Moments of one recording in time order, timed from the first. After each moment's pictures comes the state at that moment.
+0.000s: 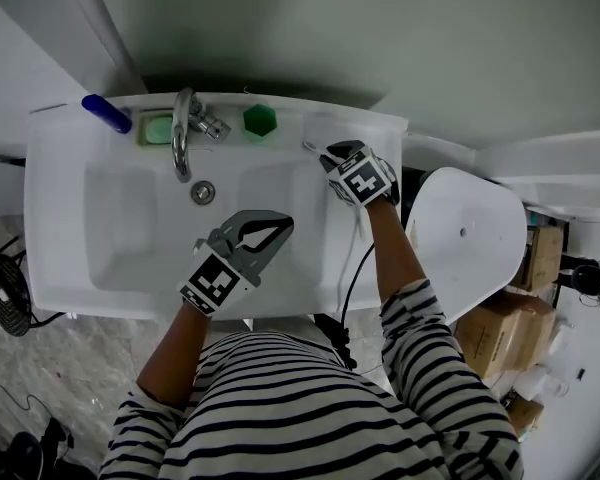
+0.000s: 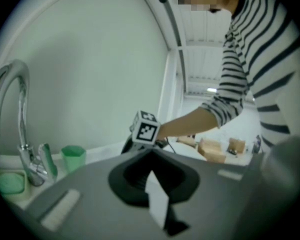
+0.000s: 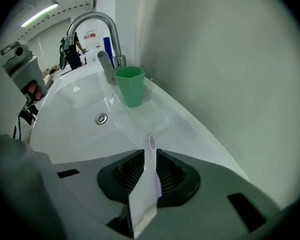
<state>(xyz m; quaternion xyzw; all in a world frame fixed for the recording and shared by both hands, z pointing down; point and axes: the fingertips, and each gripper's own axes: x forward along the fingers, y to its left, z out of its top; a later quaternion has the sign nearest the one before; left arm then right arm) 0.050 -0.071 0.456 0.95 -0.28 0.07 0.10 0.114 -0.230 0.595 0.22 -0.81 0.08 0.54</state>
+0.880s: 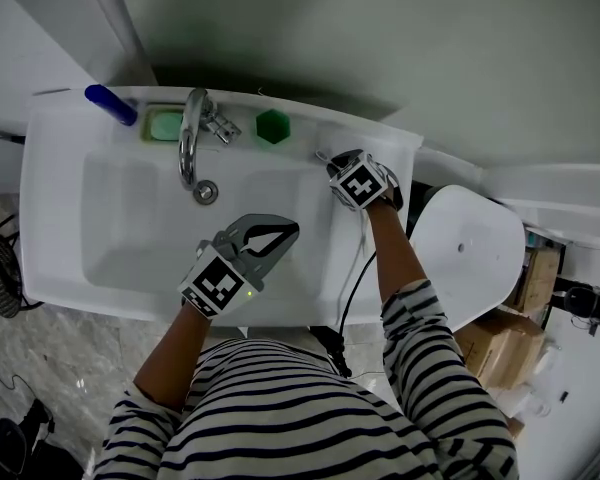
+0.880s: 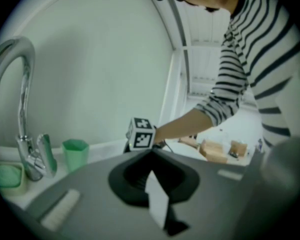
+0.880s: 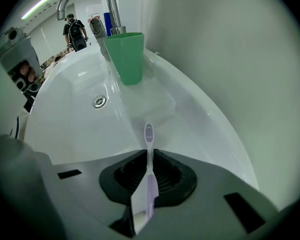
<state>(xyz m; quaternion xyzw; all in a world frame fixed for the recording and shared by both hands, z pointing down) 0.048 -0.086 0.473 0.95 -0.29 0.07 0.12 0.119 -0.238 0.645 0.17 -0.77 0.08 0.61</state>
